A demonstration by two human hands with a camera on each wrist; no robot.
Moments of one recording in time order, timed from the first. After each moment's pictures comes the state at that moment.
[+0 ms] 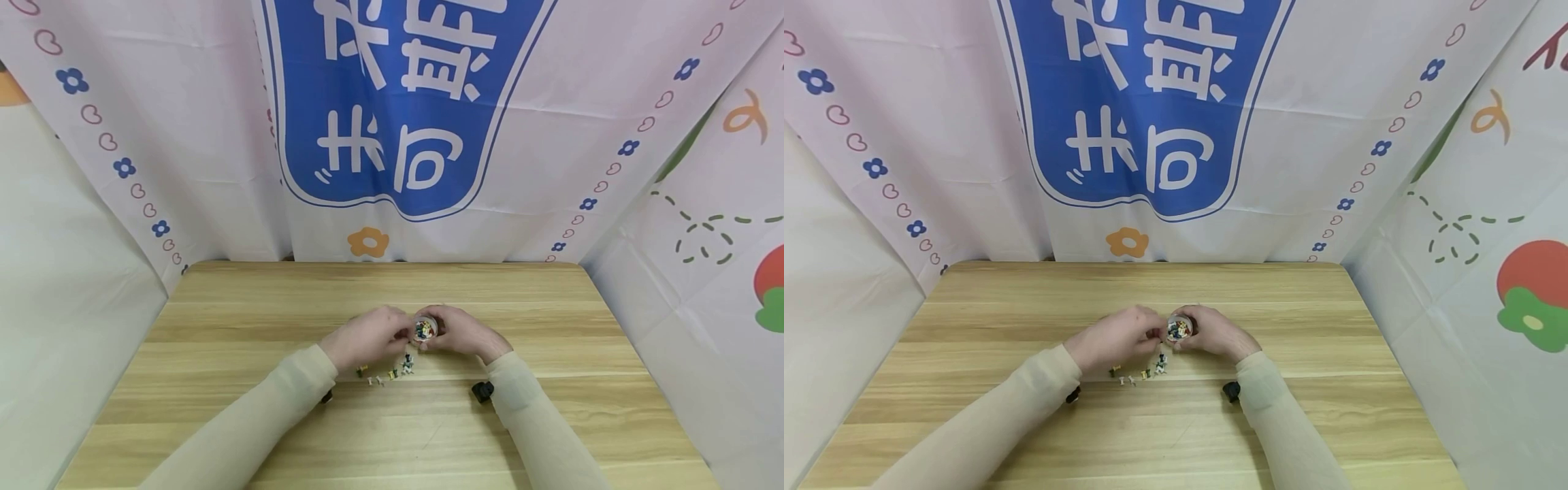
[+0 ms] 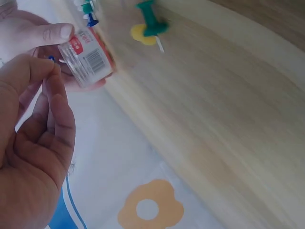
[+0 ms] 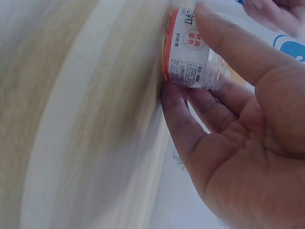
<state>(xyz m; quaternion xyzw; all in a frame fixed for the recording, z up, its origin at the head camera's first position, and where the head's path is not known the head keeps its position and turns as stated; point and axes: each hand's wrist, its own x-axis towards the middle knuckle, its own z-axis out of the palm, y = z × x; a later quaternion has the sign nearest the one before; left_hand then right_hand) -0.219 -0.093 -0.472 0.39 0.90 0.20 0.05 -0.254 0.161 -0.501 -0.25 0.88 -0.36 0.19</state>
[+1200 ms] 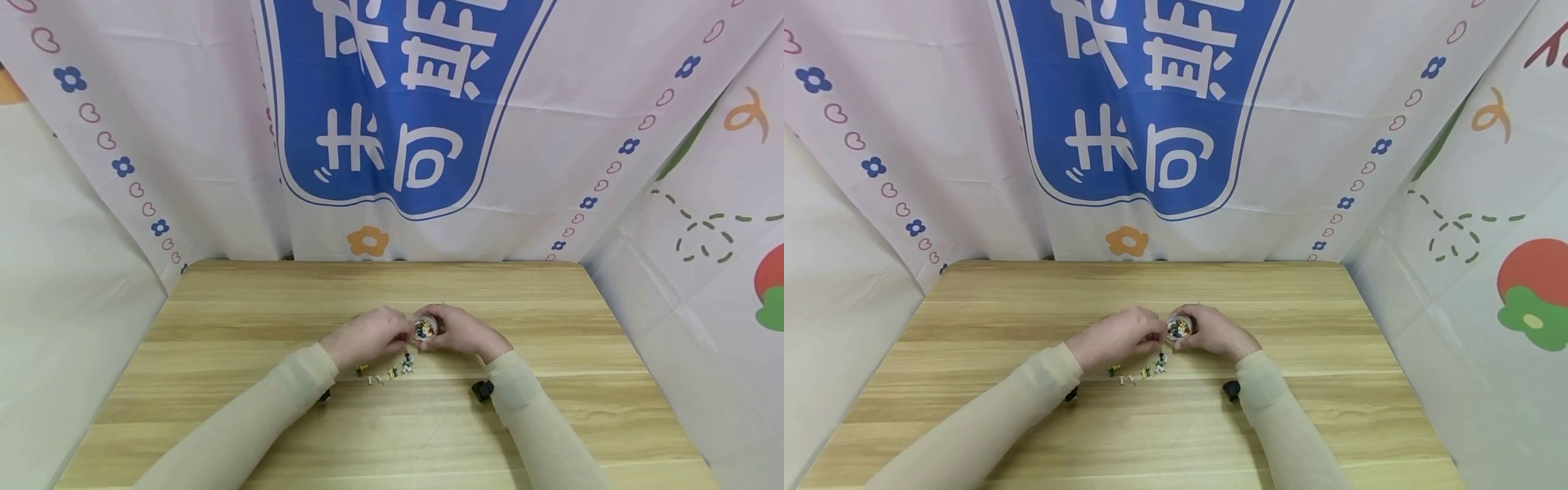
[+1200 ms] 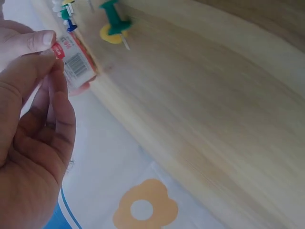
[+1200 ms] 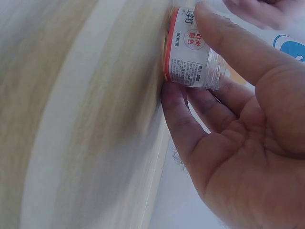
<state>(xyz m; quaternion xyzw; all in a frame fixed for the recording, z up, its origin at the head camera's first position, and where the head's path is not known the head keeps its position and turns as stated) -0.226 -0.092 -0.482 0.40 0.90 0.16 0.05 -0.255 0.160 -0.502 -0.24 0.88 -0.35 0.19</state>
